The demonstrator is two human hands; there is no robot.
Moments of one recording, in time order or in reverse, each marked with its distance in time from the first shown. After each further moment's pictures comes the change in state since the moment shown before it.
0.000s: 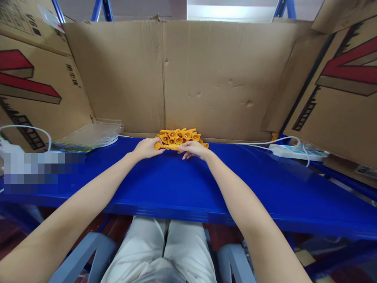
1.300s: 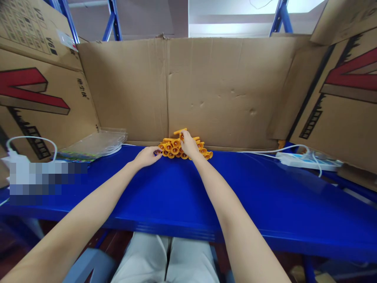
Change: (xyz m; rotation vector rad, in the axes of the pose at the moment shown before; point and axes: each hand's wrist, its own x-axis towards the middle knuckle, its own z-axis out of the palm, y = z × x) left_hand 0.006 -0.024 0.013 -0.176 0.055 -0.051; right_hand 0.067 -0.015 0.014 -0.825 0.571 -0.621
